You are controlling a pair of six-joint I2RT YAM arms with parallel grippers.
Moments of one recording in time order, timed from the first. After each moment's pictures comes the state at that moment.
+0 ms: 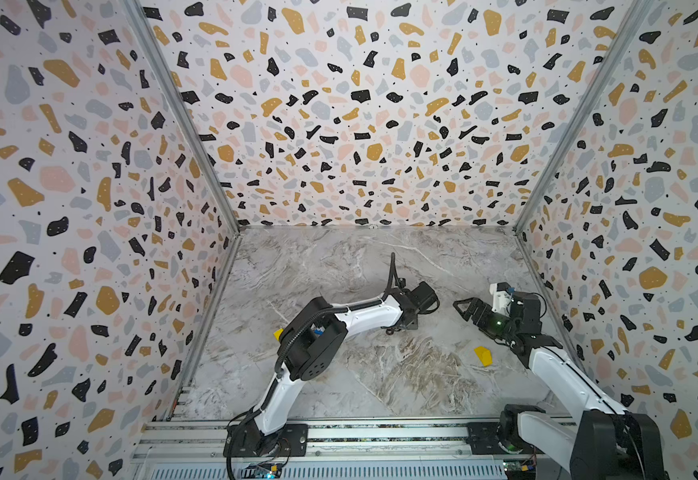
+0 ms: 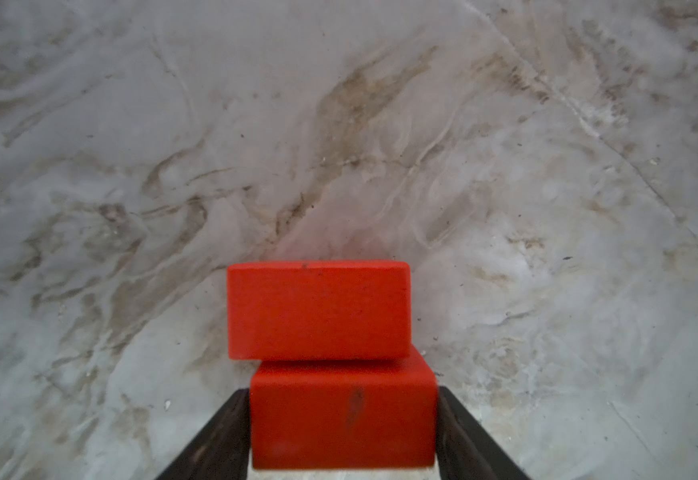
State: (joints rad) left arm -0.96 2.13 1.60 -0.72 -0.32 -0.83; right arm -0.03 1.07 0.48 -0.09 -0.55 0.58
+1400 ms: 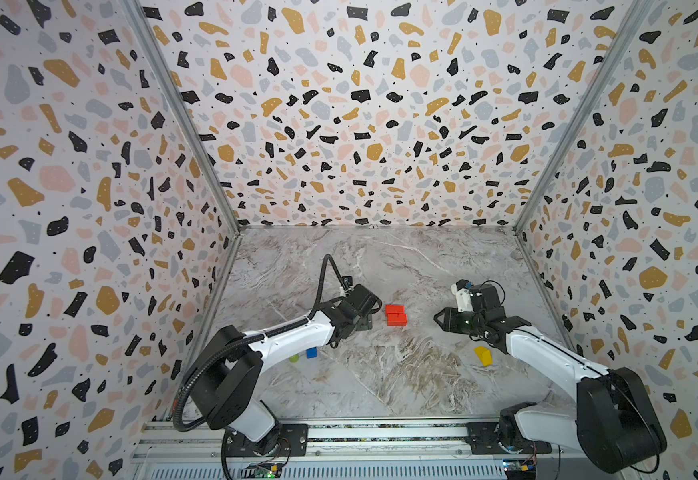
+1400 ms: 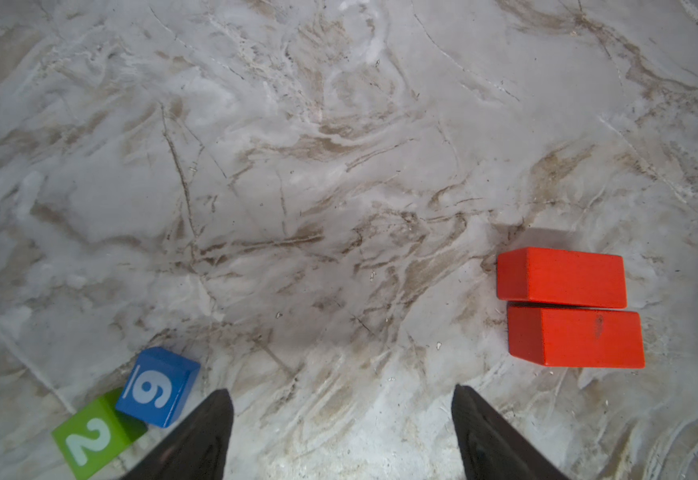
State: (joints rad) left arm -0.77 1.55 0.96 -0.44 -0.37 -0.69; right arm 0.33 1.28 0.63 -0.21 -0.30 0.38
